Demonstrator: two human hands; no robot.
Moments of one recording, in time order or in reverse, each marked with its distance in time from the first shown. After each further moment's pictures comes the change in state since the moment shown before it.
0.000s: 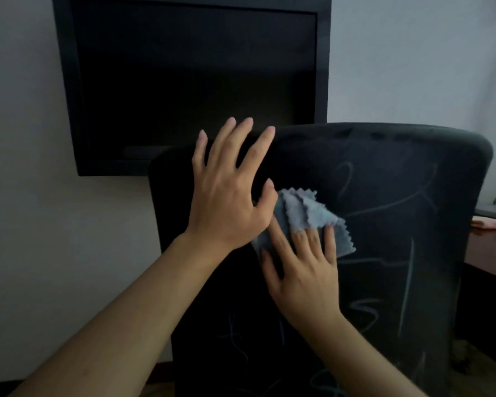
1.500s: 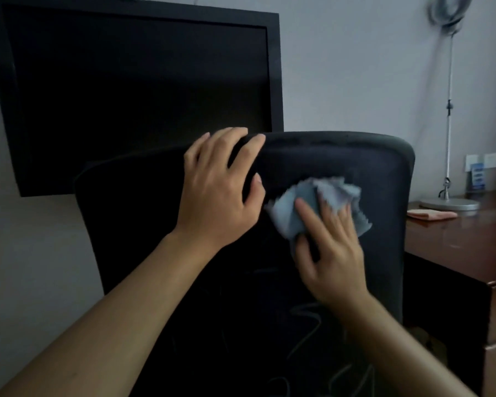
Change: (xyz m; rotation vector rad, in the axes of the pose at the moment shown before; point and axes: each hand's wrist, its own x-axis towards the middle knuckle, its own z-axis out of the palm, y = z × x) left_hand 0.027 0.048 0.025 -0.023 0.115 0.131; right_hand 0.009 0.098 -0.038 0.174 0.114 0.025
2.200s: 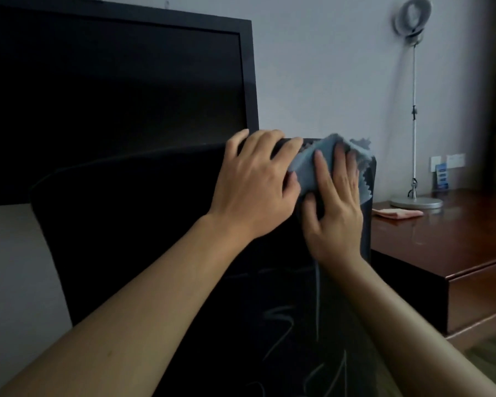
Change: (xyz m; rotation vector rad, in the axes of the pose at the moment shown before) left_hand 0.042 0.064 0.027 -0.048 -0.155 0.095; right_hand 0.046 0.040 -0.019 -0.017 0.149 0.173
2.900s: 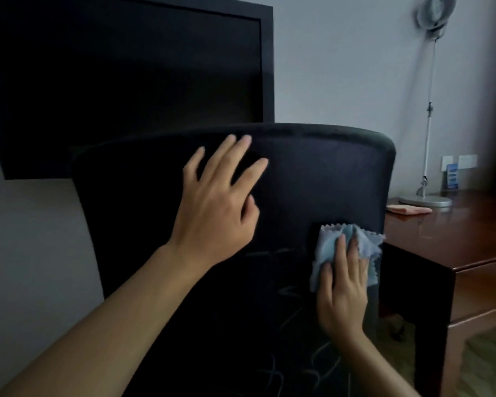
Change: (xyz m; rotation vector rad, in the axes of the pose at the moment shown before) left_hand -0.086 -0.040 -0.033 0.015 0.010 -0.057; right_hand -0.148 0.018 -0.001 -0.147 -0.141 0.239
